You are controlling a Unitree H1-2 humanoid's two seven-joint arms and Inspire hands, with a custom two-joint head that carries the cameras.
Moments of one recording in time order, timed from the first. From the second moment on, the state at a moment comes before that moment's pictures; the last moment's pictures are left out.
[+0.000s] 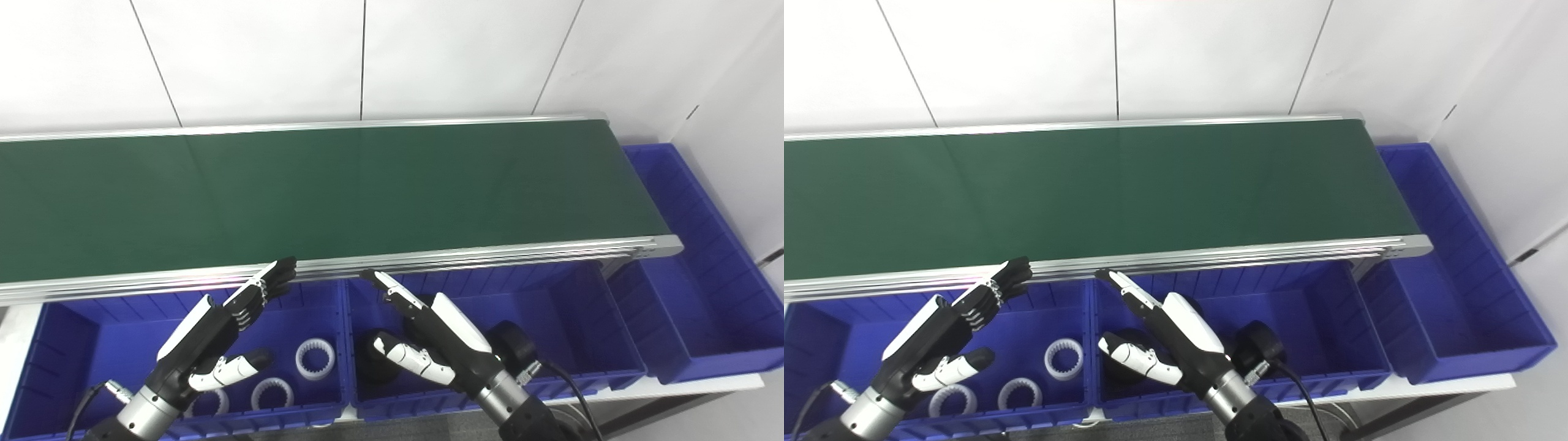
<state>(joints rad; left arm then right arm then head) 0.15 0.30 -0.15 -0.11 -0.15 -0.31 -0.53 0.21 -0.21 0.38 -0.29 -0.35 -0.05 0.18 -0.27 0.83</state>
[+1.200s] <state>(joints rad) 0.18 0.30 -0.16 -0.10 -0.13 -0.34 -0.52 0.26 -0.21 0.36 -0.31 -0.36 -0.05 0.18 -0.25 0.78</state>
